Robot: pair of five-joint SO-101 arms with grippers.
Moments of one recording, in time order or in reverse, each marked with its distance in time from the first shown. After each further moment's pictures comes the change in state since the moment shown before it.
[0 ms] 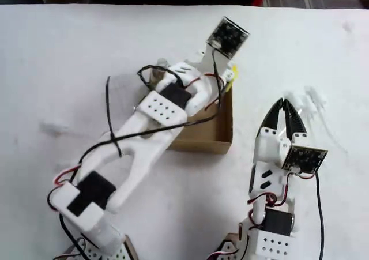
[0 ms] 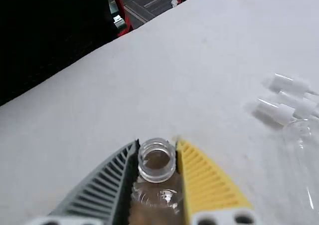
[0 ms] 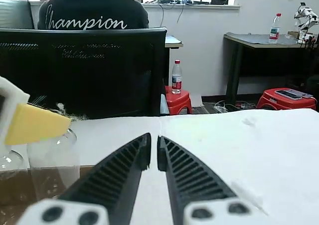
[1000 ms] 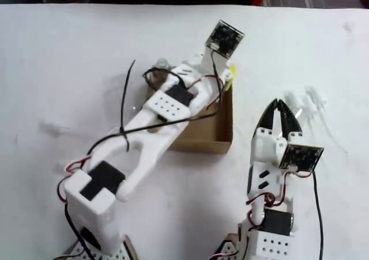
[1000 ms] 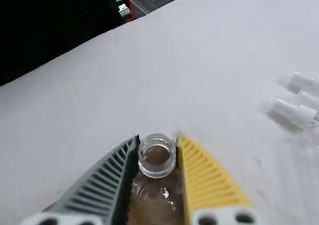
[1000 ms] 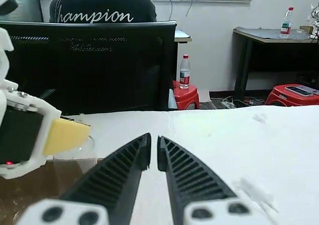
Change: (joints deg) left arm -1.2 8.4 0.0 -8.4 1.2; right arm -1.9 0.0 0.0 1.4 0.0
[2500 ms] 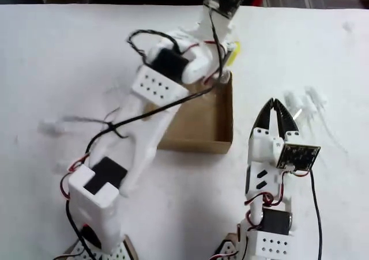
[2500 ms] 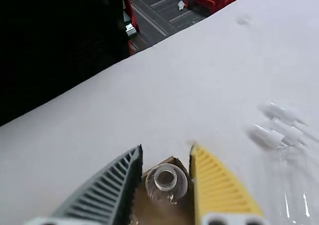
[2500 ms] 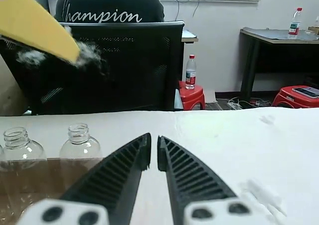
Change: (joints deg) left arm -1.1 2.4 -43.3 44.2 0.1; right arm -1.5 0.0 0.0 0.0 0.2
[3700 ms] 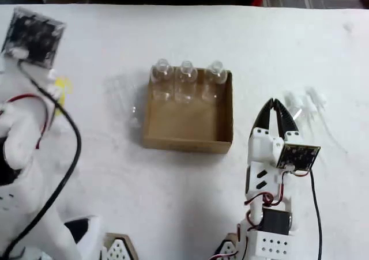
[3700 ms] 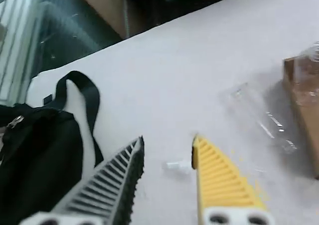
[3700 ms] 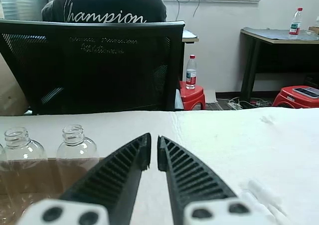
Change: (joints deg) left arm -46.7 -57.7 36.0 22.9 -24.9; right arm -0.2 0.0 0.0 0.0 0.0
